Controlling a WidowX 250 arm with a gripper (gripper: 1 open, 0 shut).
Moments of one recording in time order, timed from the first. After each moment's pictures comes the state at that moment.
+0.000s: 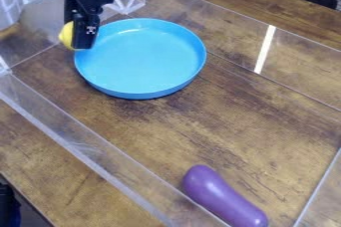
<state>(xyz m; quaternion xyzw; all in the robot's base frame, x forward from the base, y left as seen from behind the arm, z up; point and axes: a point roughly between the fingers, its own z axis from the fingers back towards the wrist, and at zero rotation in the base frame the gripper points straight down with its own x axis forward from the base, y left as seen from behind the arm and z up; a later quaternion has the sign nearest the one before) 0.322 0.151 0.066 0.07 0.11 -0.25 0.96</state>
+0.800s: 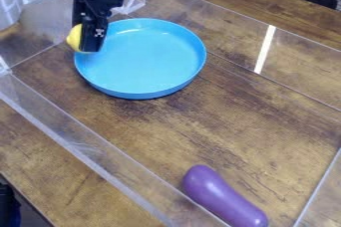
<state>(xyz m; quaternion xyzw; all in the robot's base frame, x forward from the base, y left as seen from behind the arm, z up) 0.326 0.142 0.063 0.06 0.12 -0.26 0.96</state>
